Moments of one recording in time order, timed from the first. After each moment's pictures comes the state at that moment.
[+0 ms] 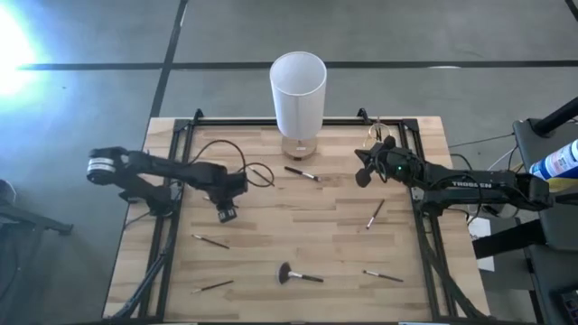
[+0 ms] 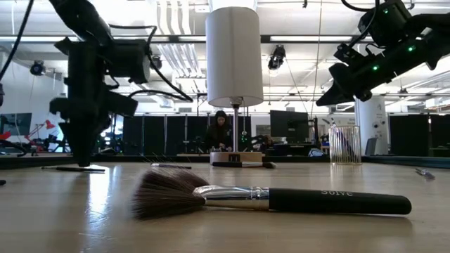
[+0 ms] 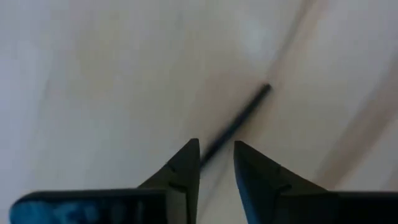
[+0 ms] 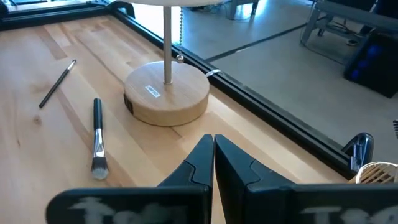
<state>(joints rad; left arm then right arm) 0.13 1.38 0.67 -0.74 -0.01 -0.26 -0.34 0.83 0.28 0.15 0.37 0.09</state>
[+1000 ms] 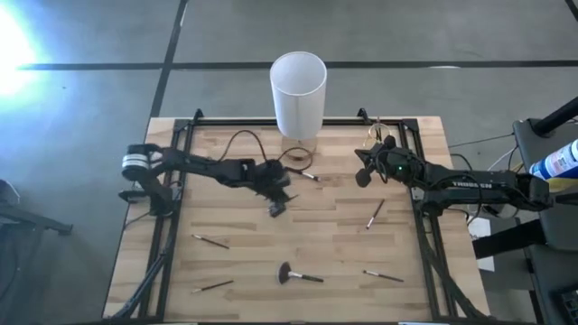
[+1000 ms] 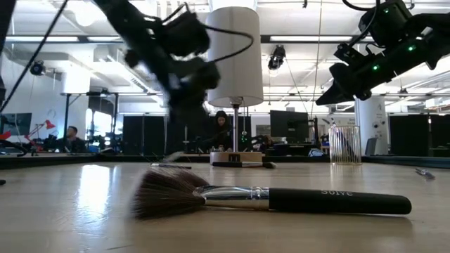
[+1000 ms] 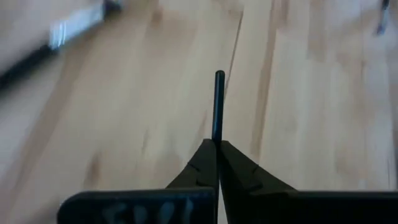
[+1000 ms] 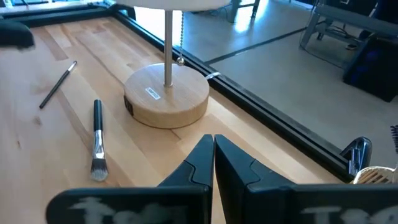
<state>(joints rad) 0.12 1.69 0.98 -0.10 0.18 -0.27 -0.34 0.83 0.29 0.16 0.37 0.08</state>
